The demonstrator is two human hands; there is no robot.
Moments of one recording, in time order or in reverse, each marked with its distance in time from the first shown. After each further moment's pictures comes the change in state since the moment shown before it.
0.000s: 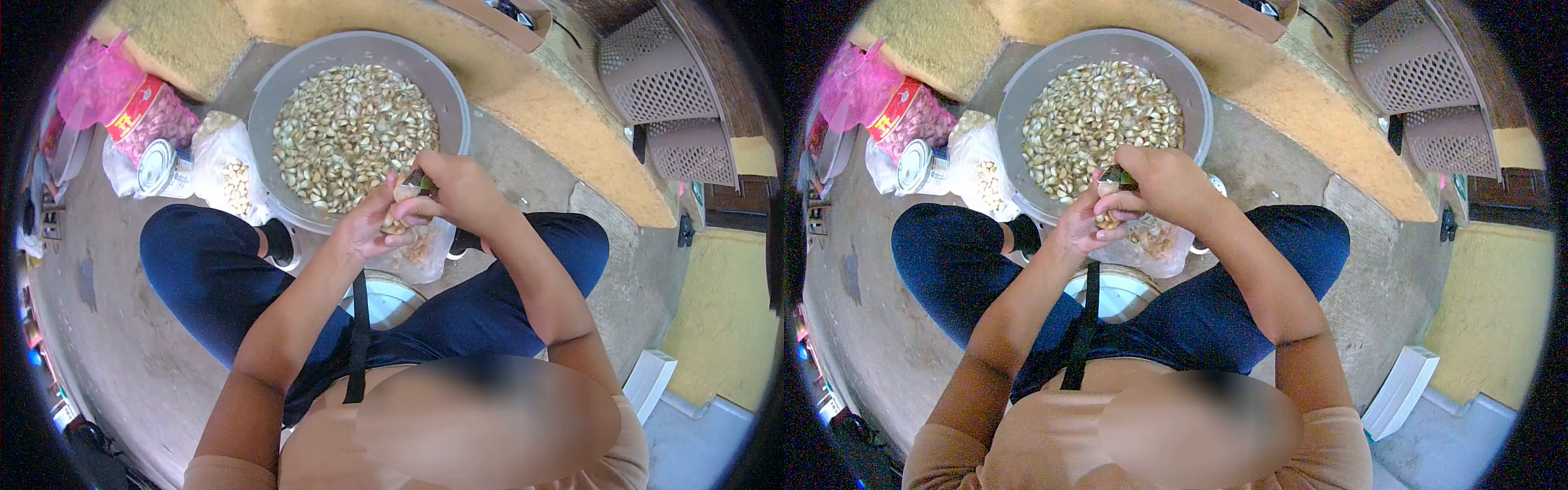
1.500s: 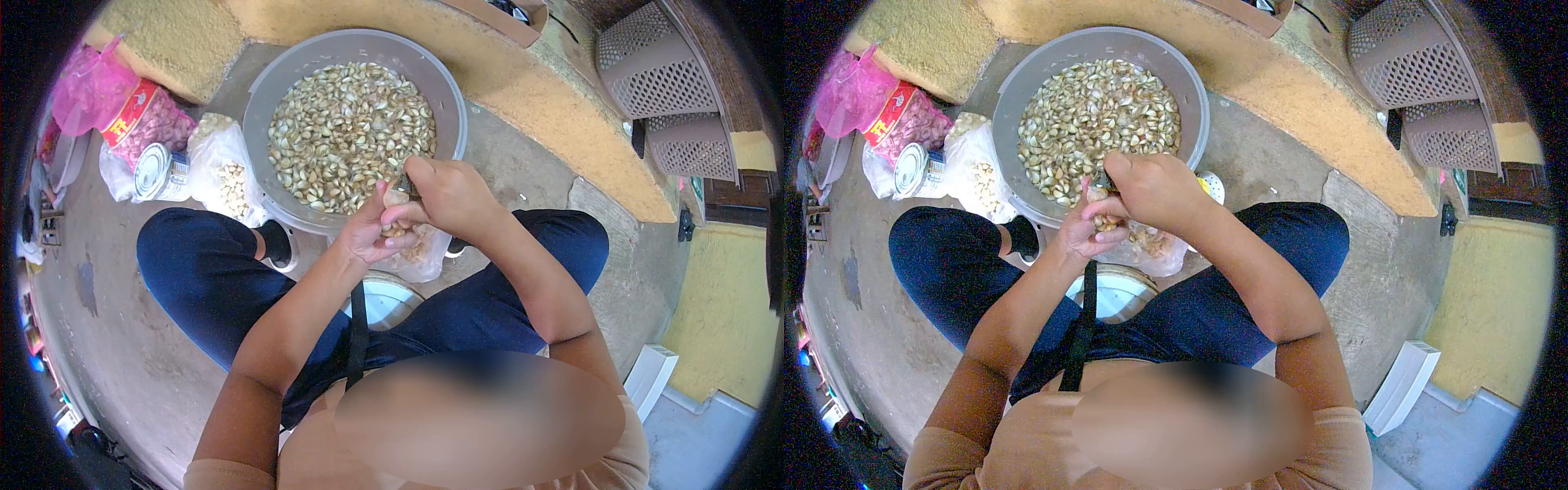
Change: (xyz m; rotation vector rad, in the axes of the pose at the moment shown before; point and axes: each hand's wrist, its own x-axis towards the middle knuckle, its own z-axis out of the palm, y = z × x) left_hand 0.001 -0.011 -0.005 -0.063 -0.009 0.062; right_hand -0.002 0.000 0.007 -0.153 0.082 -0.108
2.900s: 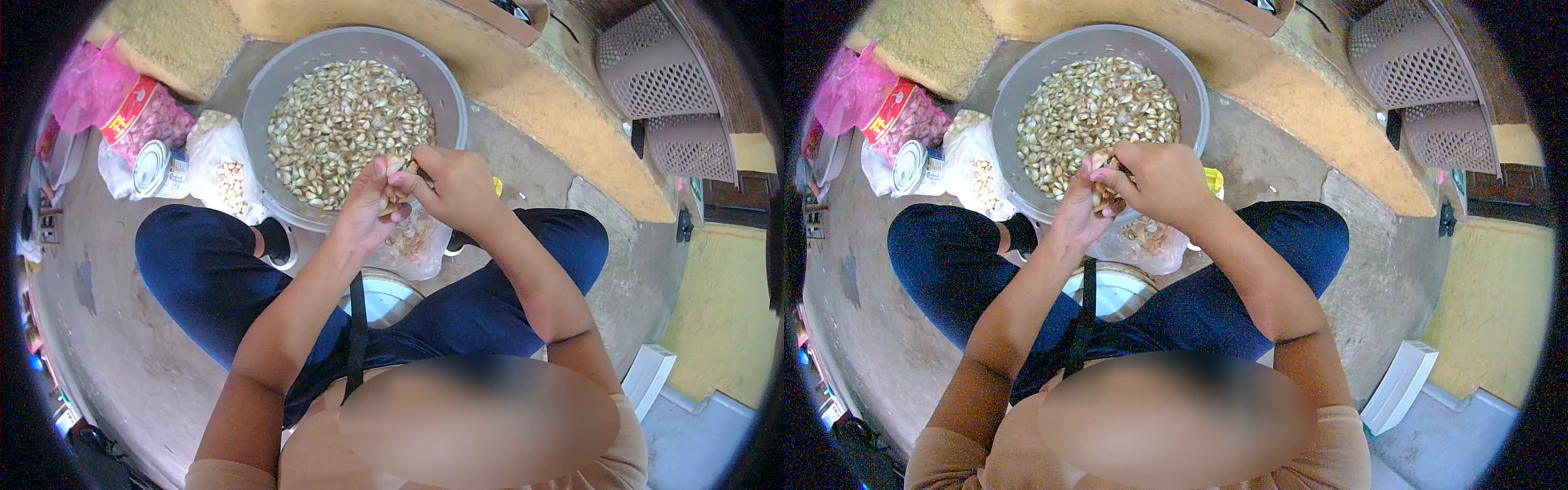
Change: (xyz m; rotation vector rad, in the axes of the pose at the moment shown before) left_hand 0.011 0.008 0.010 0.324 0.388 0.279; right_hand 0.002 0.000 -0.001 0.014 0.092 0.144
